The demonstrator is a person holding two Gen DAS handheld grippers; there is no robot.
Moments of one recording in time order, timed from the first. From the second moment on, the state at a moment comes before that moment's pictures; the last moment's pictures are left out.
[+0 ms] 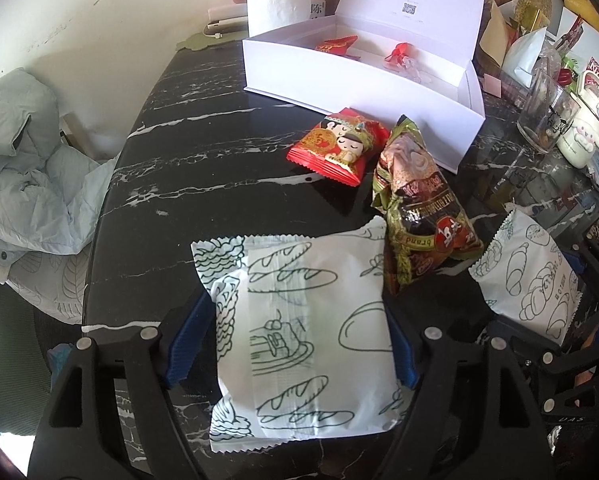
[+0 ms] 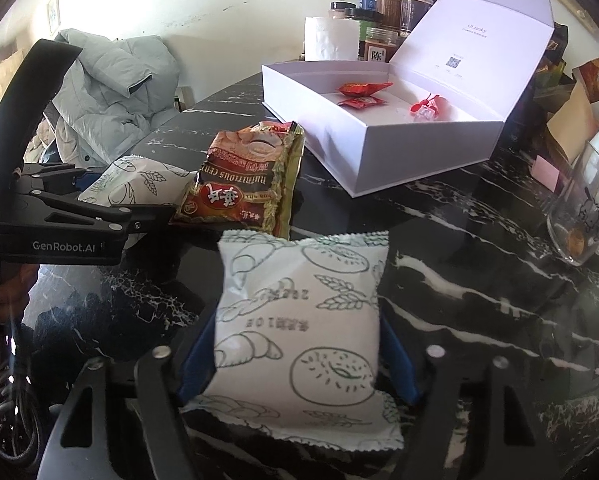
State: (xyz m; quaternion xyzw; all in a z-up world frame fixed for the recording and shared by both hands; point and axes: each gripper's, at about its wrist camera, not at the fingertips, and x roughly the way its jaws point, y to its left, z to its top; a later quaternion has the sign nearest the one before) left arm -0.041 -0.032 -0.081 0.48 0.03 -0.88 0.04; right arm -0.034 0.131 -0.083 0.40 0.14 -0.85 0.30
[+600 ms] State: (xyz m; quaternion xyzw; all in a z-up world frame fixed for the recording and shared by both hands) left arm -0.026 -0.029 -0.064 0.48 0.04 -0.88 0.03; right arm -0.027 0.136 -0.061 0.41 0.13 -0.85 0.31
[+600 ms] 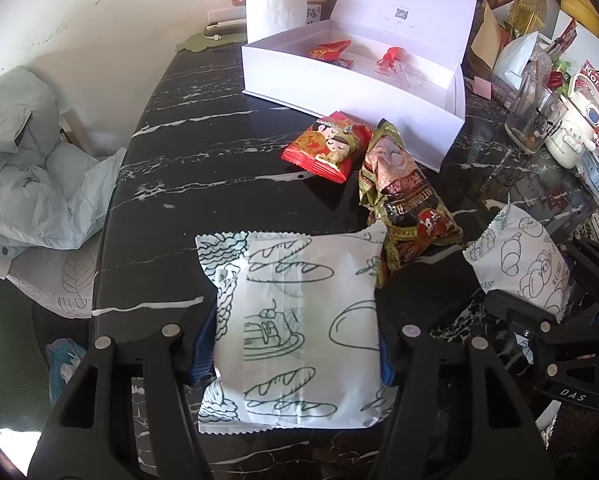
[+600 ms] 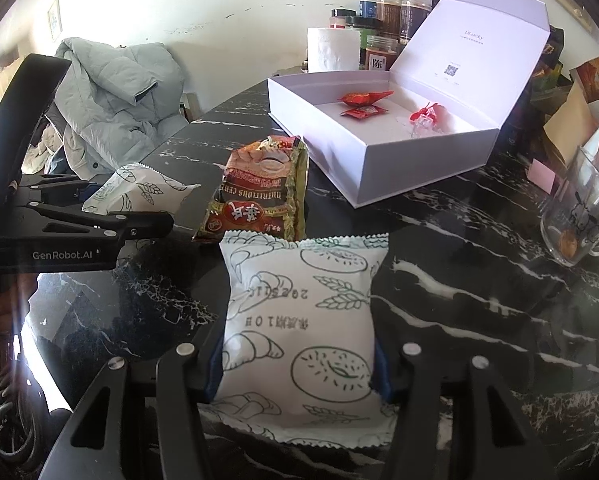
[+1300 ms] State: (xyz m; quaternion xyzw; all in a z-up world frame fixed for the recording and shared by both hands) left arm -0.031 -0.023 0.003 0.44 0.02 -0.90 0.03; right arm -0.020 0.142 -0.007 0.37 0.12 -0.86 0.32
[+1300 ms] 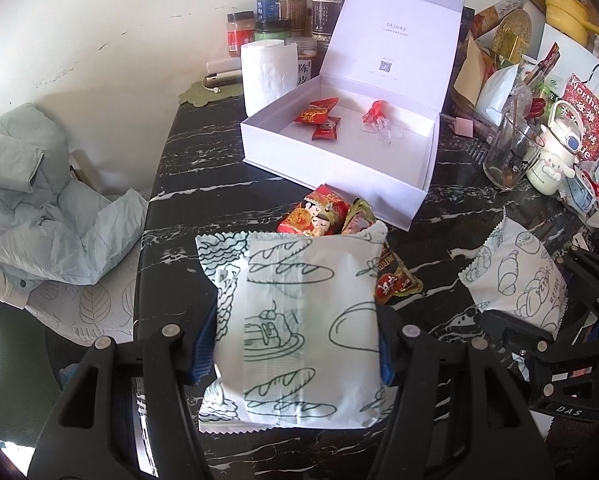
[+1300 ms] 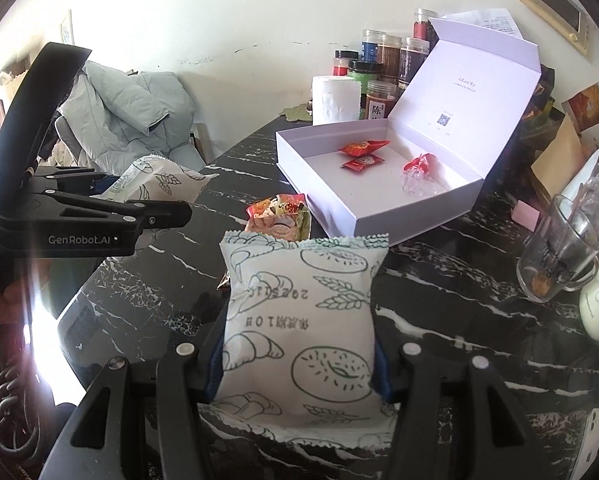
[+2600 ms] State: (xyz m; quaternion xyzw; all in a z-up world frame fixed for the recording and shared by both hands) left arm -0.170 -0.007 0.028 0.42 0.00 -0.91 -0.01; right arm -0.156 0.136 0.033 0.34 0.12 -0.88 0.31
